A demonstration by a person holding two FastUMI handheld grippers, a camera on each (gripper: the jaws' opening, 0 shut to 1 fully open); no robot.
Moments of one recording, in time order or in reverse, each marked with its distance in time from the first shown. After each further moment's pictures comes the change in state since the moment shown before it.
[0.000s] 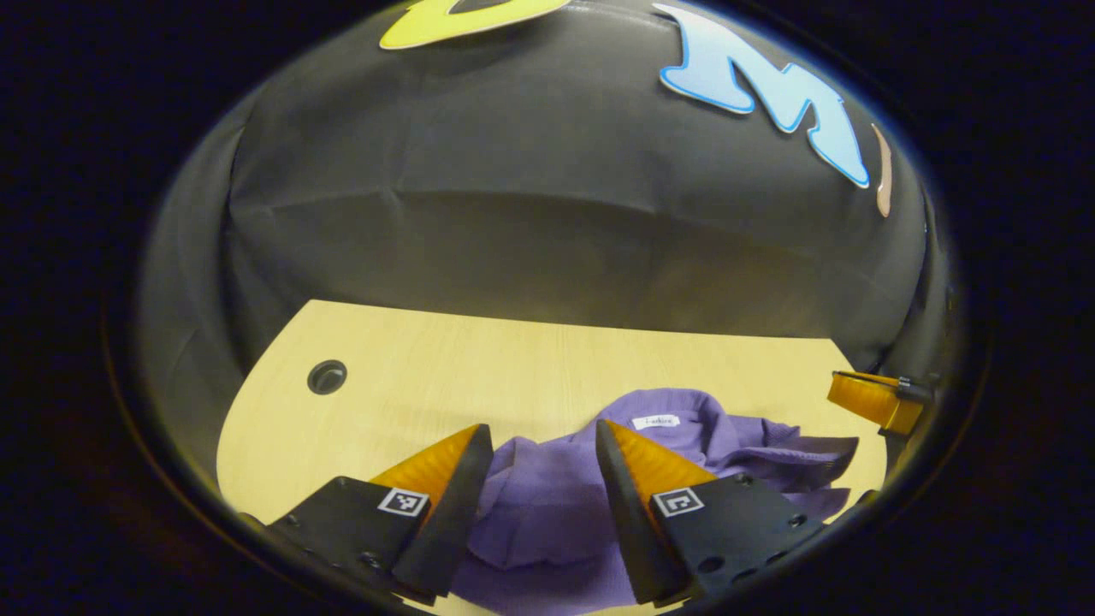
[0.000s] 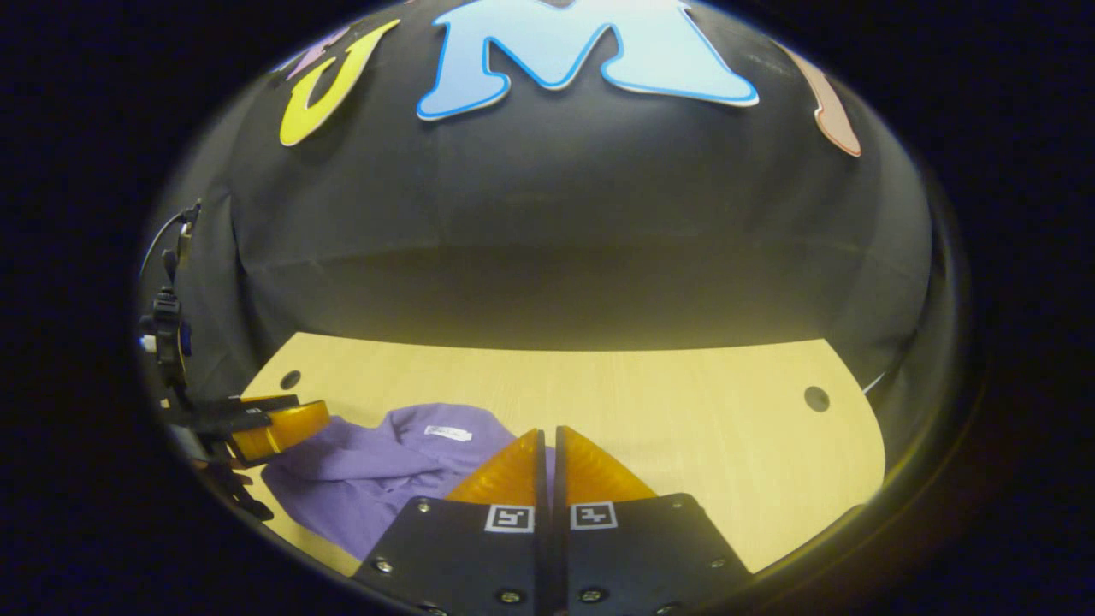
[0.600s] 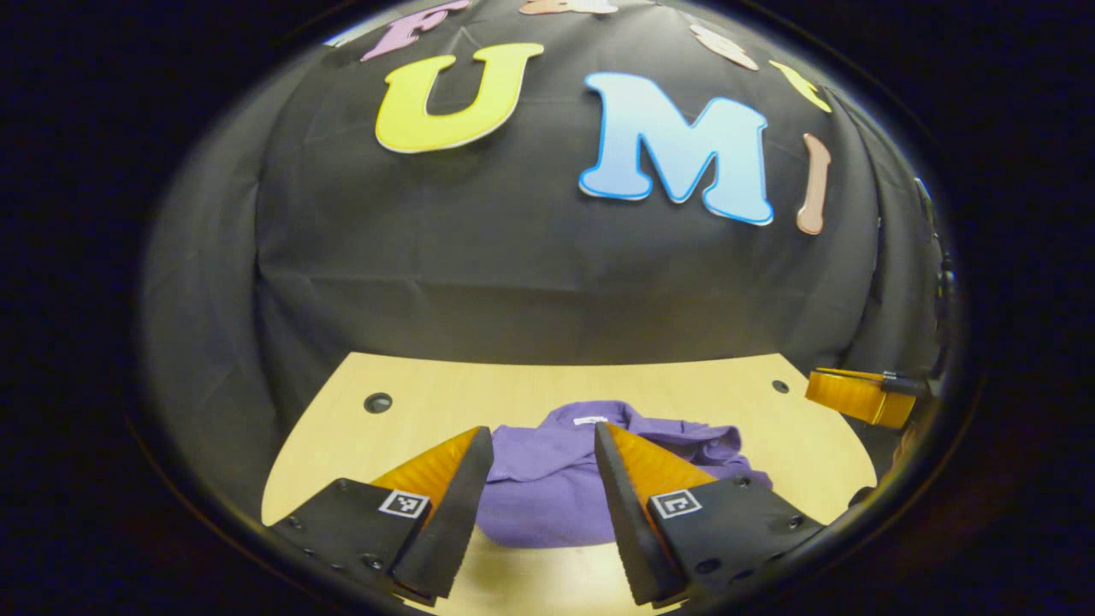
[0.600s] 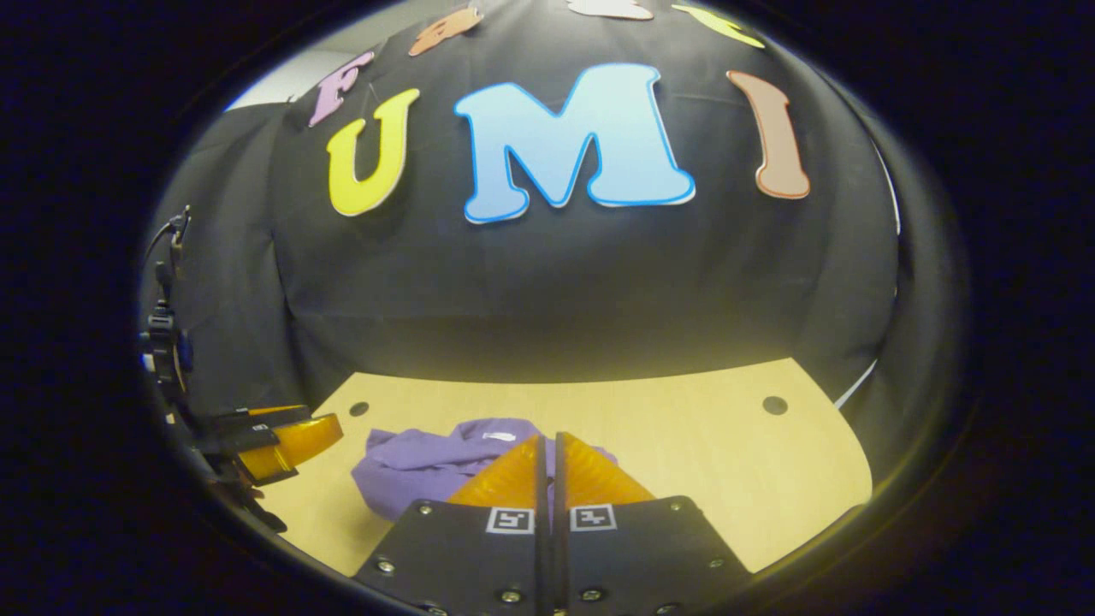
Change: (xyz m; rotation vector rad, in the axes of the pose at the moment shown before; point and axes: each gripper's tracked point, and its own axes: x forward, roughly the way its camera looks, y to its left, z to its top) left arm -0.204 -0.065 0.019 0.085 -0.186 -0.025; right arm -0.178 0.007 0.023 0.029 -0.193 0.051
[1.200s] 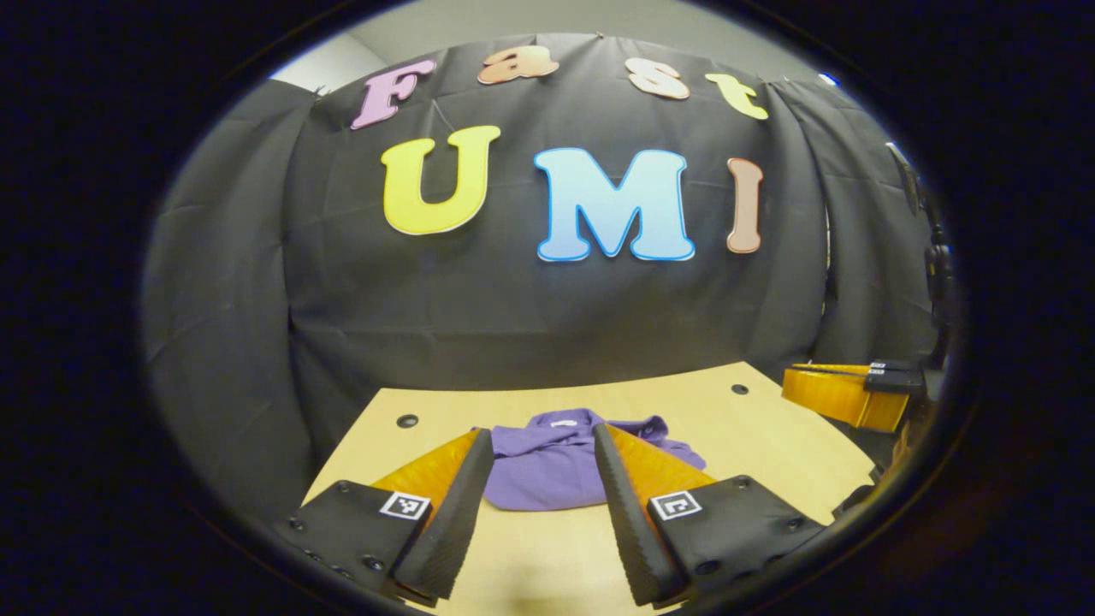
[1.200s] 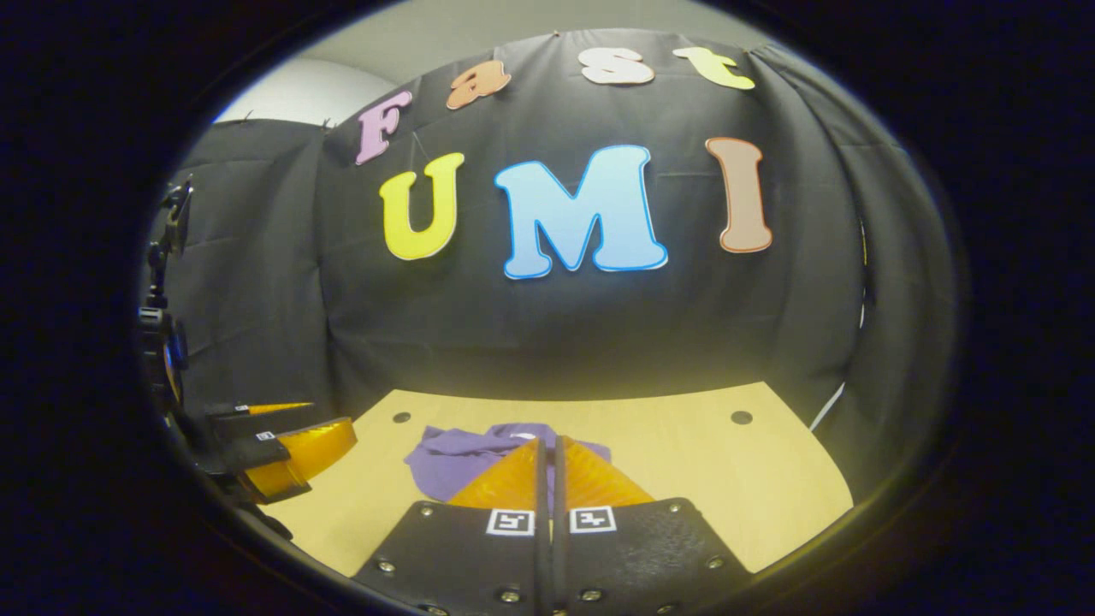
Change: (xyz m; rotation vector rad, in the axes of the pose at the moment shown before) left arm -0.167 -0.065 0.006 0.086 -0.148 0.009; right arm -0.139 0.013 -0.001 -0.012 -0.126 0.054
